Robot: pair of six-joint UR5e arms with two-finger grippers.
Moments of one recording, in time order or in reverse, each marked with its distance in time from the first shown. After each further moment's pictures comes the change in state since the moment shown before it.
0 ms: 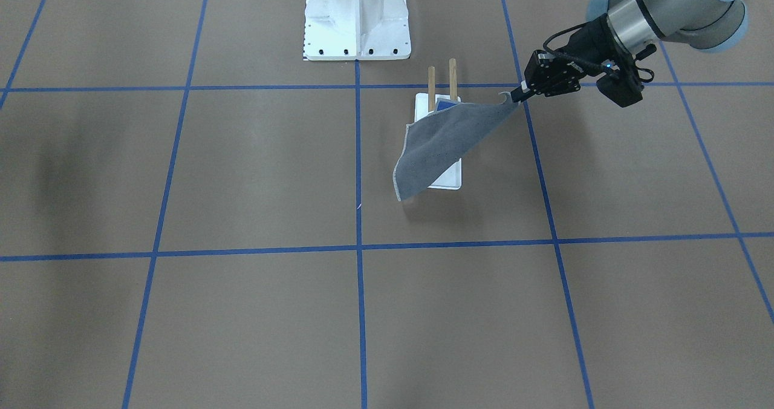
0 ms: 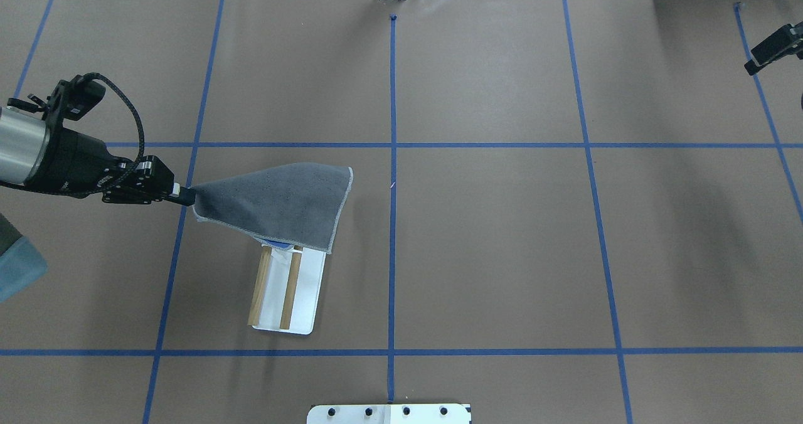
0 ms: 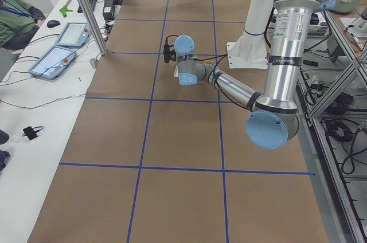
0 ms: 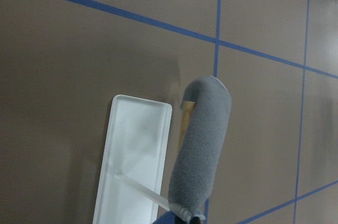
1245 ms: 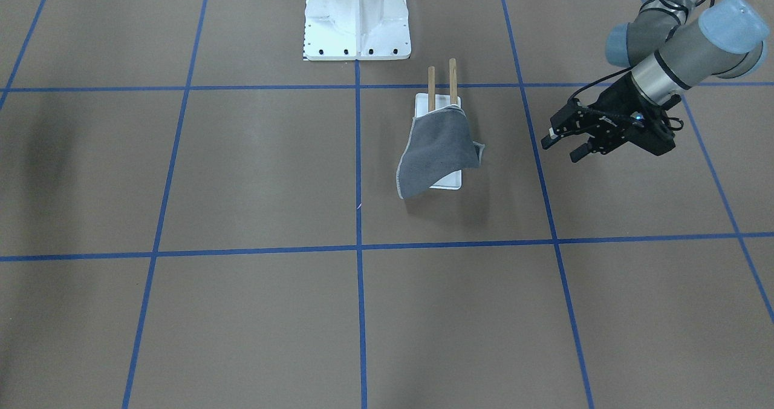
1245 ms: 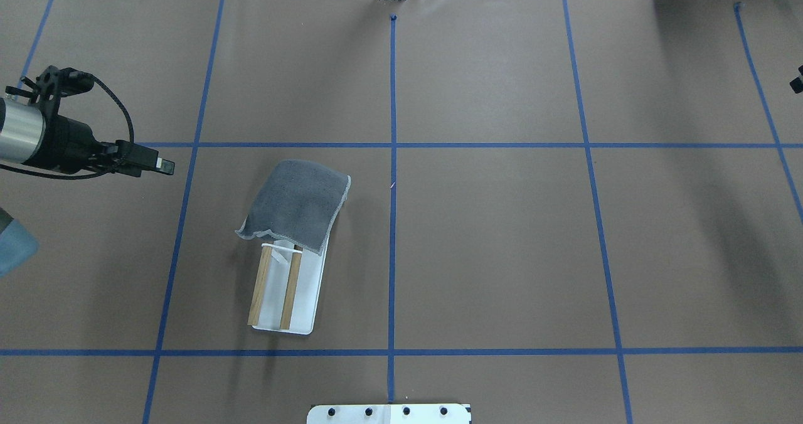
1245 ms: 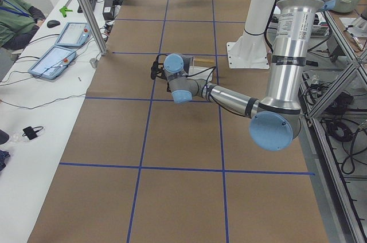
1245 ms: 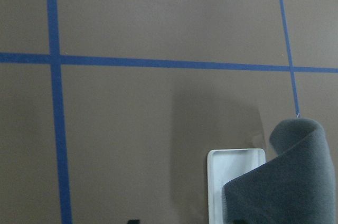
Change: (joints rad) left arm -0.087 0.003 0.191 0.042 0.089 0.422; right arm 0.065 -0.104 0.008 0.000 0.002 -0.047
